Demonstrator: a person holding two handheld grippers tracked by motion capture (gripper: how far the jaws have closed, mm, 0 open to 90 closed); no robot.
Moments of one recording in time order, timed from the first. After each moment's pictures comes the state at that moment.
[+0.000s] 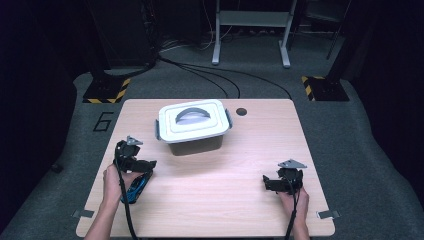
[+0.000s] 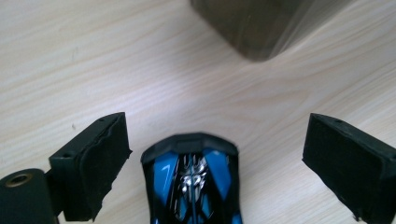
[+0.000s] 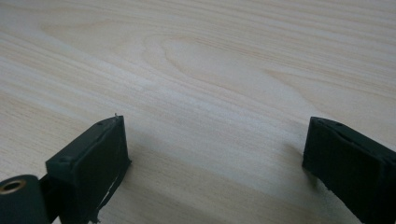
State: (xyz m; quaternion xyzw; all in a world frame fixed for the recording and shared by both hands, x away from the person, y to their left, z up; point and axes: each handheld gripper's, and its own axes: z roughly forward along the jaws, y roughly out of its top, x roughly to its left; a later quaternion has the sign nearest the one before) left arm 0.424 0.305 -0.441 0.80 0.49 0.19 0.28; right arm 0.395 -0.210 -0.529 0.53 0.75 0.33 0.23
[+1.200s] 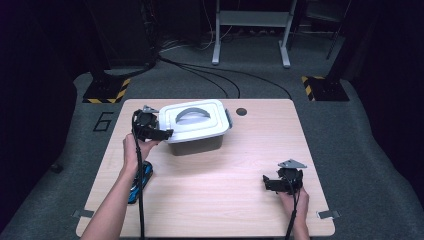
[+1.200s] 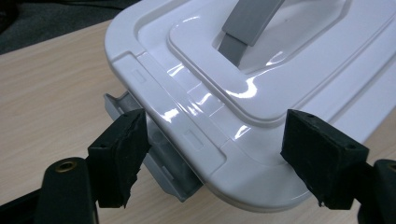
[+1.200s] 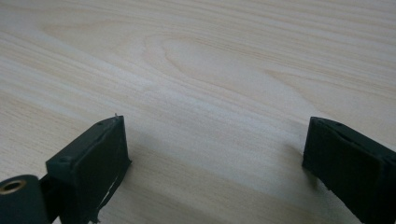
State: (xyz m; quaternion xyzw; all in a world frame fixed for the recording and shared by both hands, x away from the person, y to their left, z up) left arm 0.497 0.260 -0.393 0.79 0.47 0.19 0.34; right arm 0.395 -0.210 -0.529 0.53 0.75 0.33 0.23
